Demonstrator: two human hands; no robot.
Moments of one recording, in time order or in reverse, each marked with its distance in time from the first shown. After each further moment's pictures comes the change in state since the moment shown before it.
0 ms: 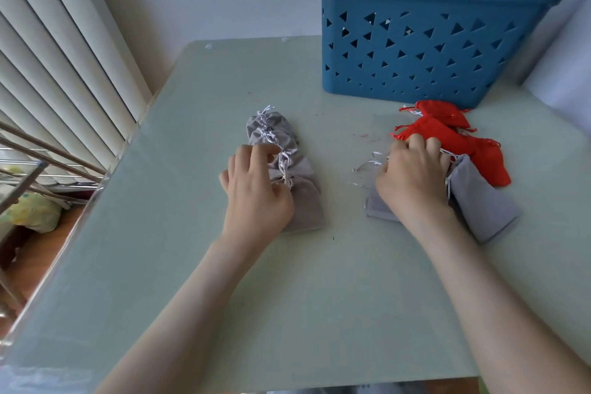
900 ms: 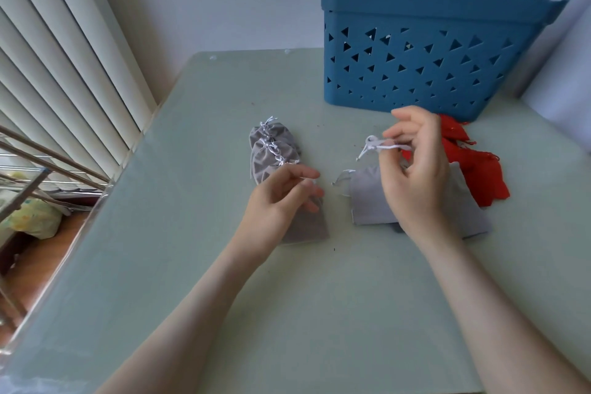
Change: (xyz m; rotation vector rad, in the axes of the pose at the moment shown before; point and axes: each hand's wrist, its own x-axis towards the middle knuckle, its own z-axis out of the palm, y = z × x) left_hand -0.001 0.018 -0.011 -0.870 -0.397 -0.286; right_hand -0.012 -0.011 -0.026 1.119 0.436 -0.265
